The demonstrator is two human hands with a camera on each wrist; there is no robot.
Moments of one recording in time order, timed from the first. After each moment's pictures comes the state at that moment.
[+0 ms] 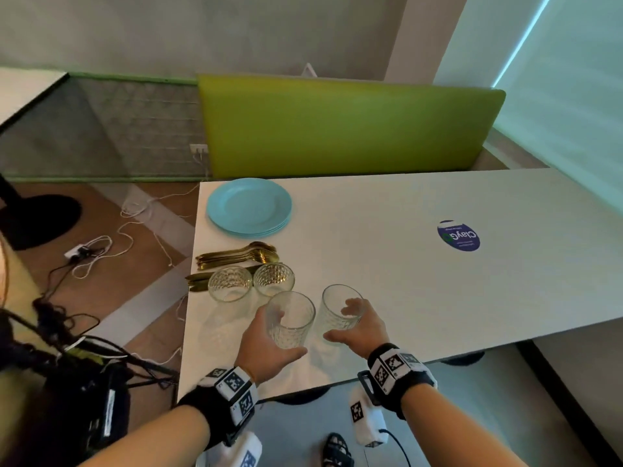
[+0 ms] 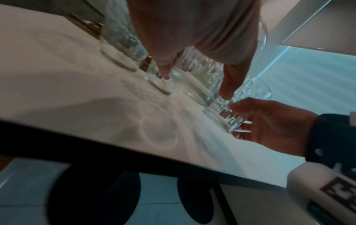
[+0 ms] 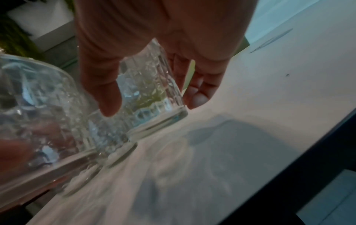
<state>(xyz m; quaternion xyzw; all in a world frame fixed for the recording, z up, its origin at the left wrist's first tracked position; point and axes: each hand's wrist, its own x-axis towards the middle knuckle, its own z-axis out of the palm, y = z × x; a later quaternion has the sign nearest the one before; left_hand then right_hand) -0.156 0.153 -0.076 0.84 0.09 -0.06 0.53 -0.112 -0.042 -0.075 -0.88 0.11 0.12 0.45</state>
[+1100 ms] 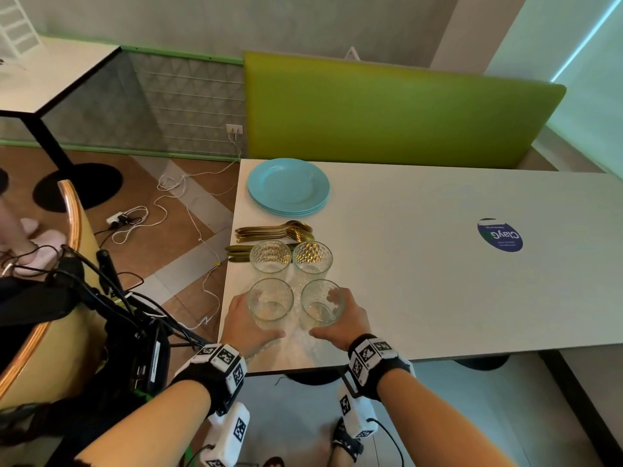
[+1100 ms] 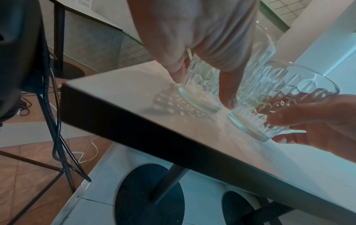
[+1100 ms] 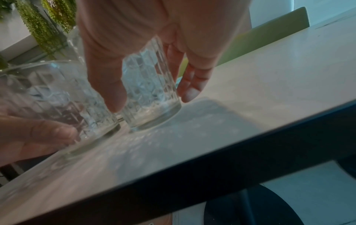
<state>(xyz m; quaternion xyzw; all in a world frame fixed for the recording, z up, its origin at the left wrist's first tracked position) -0.175 0.230 -0.105 0.86 0.19 -0.04 0.47 -0.132 0.037 -0.089 -0.91 0.01 0.16 0.39</state>
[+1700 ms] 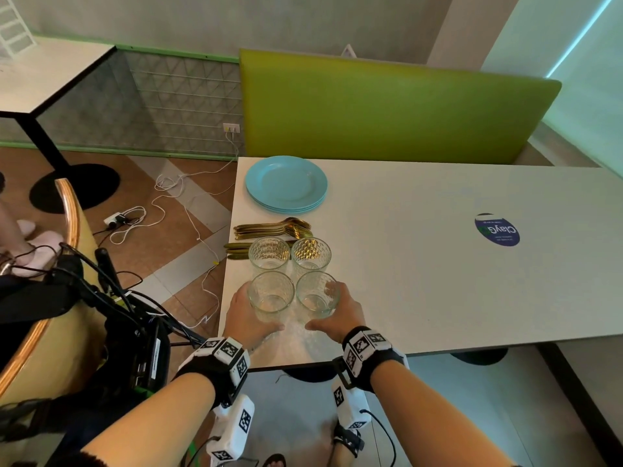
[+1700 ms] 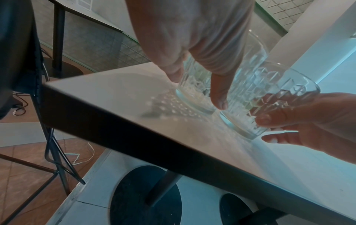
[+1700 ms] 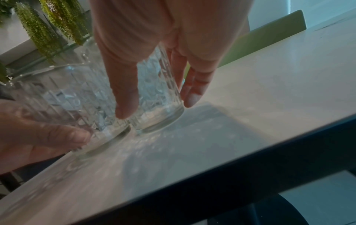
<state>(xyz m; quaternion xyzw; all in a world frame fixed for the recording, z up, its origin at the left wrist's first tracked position) -0.168 0.230 -0.113 0.84 0.22 -0.05 0.49 -0.132 0.045 -0.085 -0.90 0.04 0.19 0.40</state>
